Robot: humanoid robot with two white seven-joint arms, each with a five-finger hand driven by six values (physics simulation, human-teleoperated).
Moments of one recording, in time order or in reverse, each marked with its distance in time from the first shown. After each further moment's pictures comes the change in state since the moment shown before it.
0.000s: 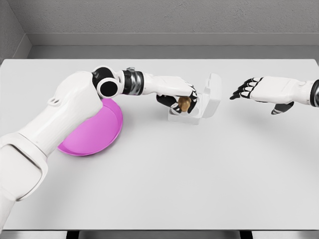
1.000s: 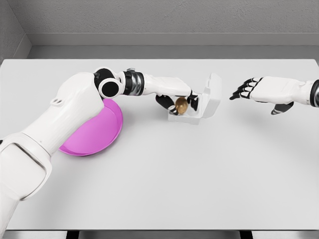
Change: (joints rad) left arm -0.002 -0.023 0.003 0.058 -0.001 0.000 0.000; right arm 0.000 -0.002 0.001 -0.005 0.000 0.000 0.000
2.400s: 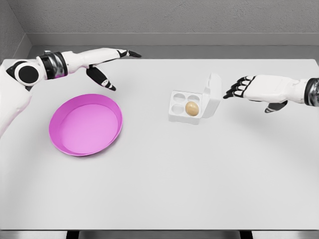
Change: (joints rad) left arm 0.032 0.312 0.171 0.011 0.238 0.001 -0.008; right arm -0.009 0.023 0.005 -0.034 -0.002 0.000 0.000
